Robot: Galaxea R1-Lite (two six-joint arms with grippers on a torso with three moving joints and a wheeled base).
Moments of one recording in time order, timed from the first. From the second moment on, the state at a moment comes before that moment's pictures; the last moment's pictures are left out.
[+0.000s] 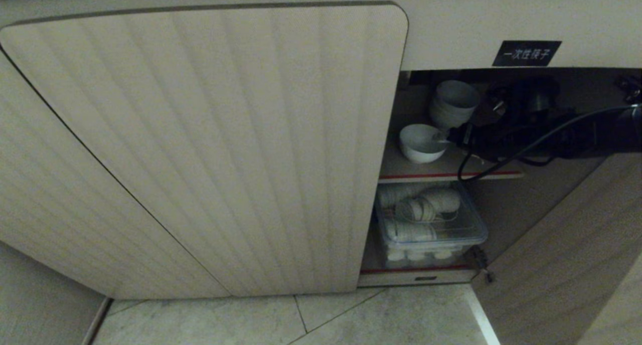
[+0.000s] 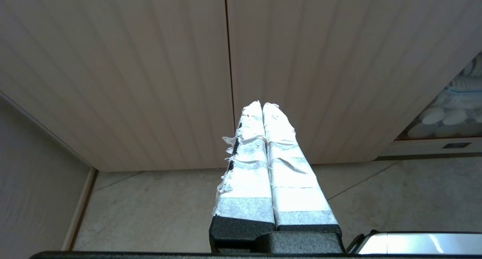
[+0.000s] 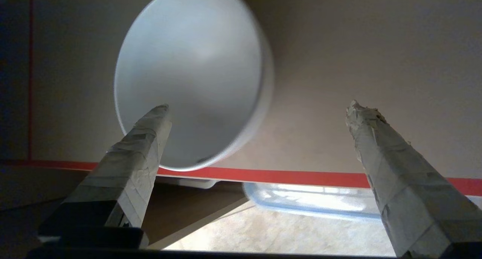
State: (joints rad) left arm 0.00 0.00 0.00 0.00 -0.01 -0.01; right arm 0.07 2.06 -1.59 -0.03 0.26 0.35
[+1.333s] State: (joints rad) left arm 0.00 0.00 0.00 0.00 -0.01 -0.01; right arm 0.09 2.10 -1.72 0.15 0.26 0.34
